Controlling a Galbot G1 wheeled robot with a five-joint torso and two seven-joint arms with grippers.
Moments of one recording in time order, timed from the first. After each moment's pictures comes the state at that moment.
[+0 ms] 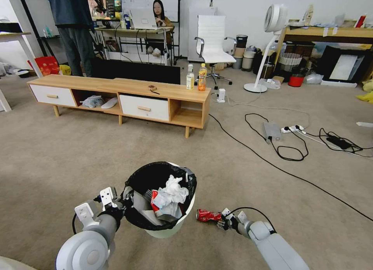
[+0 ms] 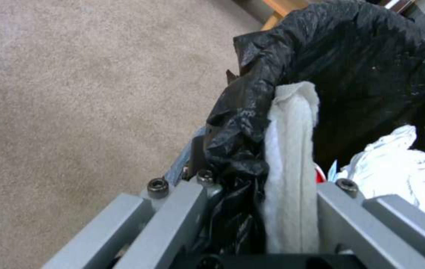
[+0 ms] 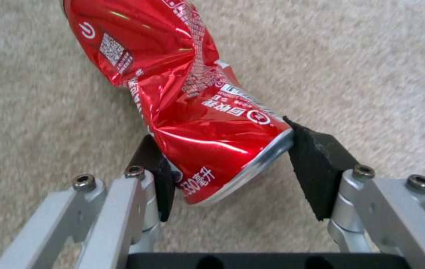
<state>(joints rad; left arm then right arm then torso) 1.33 -1.36 -0.56 -2.19 -0.89 0.66 -0.49 -0.64 1.33 0.17 0.57 -0.11 0.13 -0.53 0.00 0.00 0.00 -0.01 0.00</state>
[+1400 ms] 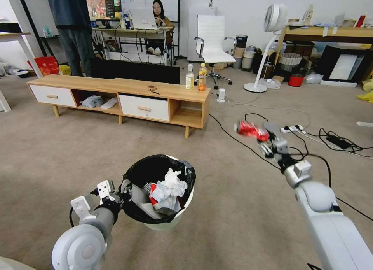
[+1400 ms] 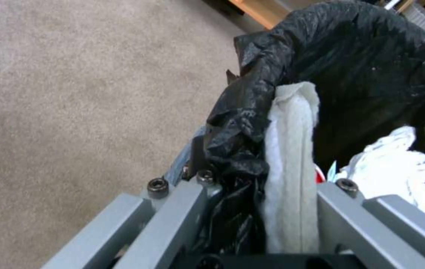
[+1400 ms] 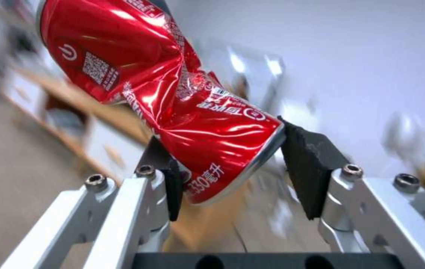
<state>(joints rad) 1.29 -1.32 -0.56 -2.21 -0.93 0.67 -0.51 -0.83 1.08 0.49 1.64 0.26 0.15 -0.32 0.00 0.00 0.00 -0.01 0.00</state>
